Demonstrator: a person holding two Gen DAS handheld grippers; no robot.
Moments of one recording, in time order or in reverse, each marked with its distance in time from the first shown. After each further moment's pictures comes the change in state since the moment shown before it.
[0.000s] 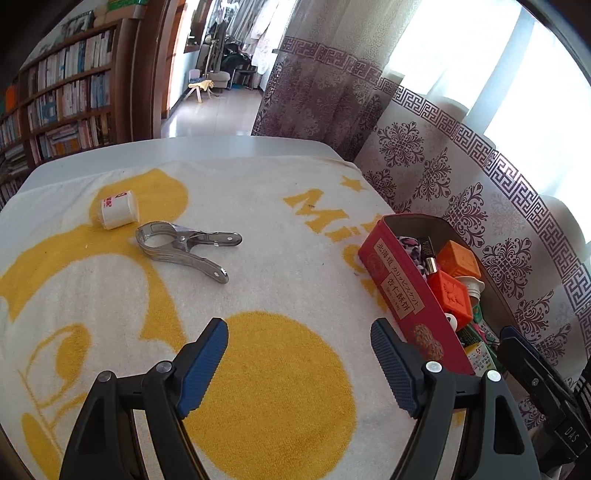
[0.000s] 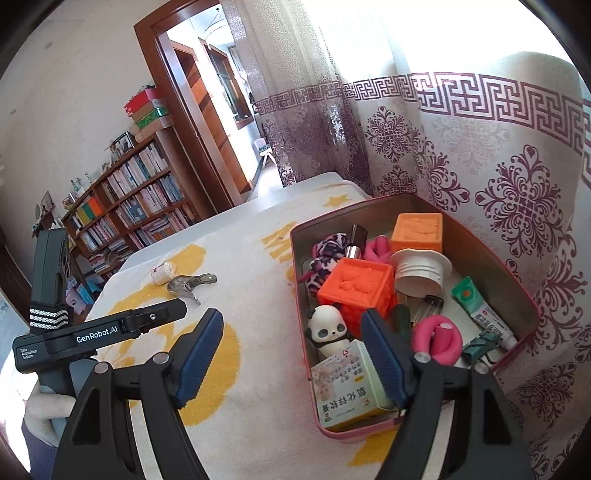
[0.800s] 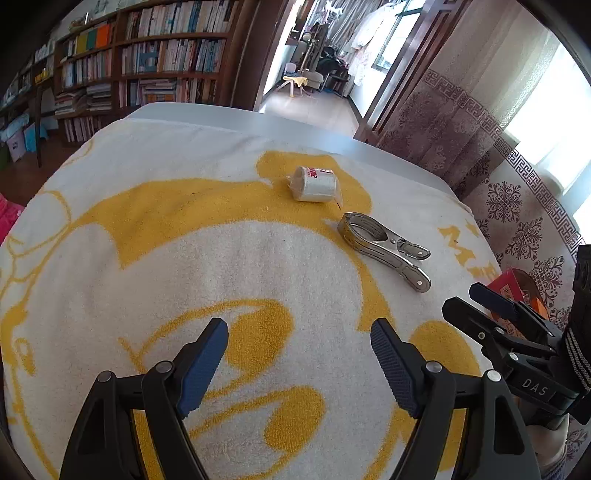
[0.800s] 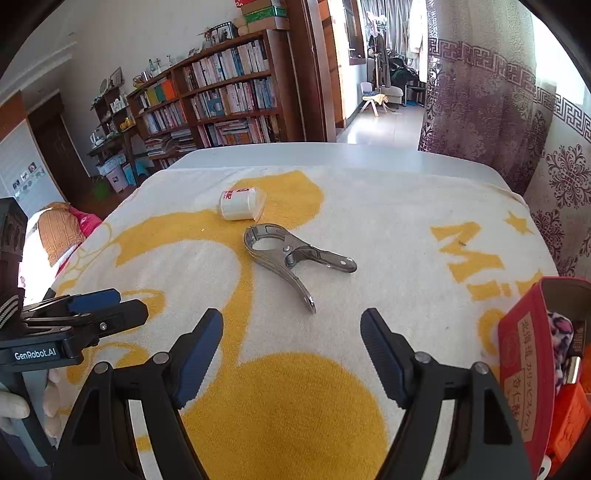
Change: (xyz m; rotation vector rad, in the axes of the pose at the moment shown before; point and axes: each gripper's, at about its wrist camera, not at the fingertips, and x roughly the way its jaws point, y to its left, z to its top) left arm -0.024 0.148 -0.026 -0.262 -0.035 0.175; right arm 0.173 0.136 0.014 -0.406 0.270 0.173
